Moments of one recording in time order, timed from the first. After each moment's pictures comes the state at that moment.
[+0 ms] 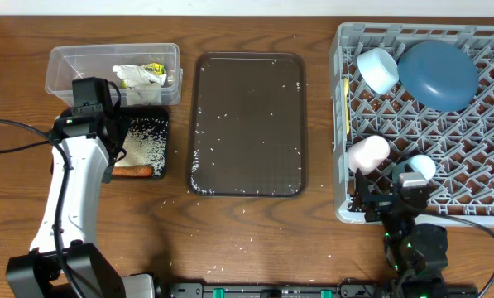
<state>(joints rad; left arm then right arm) 0.18 1.50 1.13 -0.88 -0.28 -1.10 0.15 0.16 0.06 -0.07 0.03 0.07</state>
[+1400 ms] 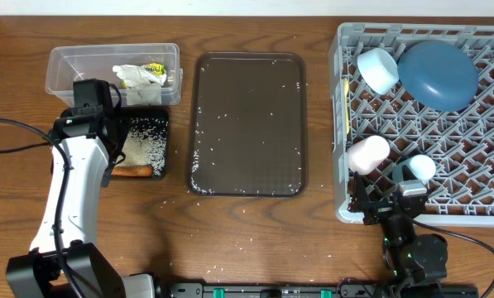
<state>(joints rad) 0.18 1.50 1.13 -0.94 -0.31 -1.08 0.15 0.01 0.01 -0.07 -0.01 0.07</state>
